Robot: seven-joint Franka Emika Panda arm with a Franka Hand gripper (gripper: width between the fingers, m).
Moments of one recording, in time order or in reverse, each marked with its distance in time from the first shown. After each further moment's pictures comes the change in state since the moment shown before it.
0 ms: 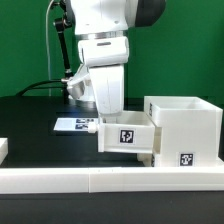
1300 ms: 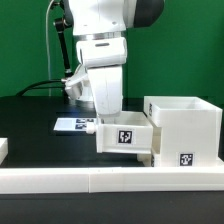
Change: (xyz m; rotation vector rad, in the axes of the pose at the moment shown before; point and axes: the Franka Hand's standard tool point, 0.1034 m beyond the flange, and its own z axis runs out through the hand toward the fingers) arm -0.004 -0.001 0.000 0.003 -0.001 -0.013
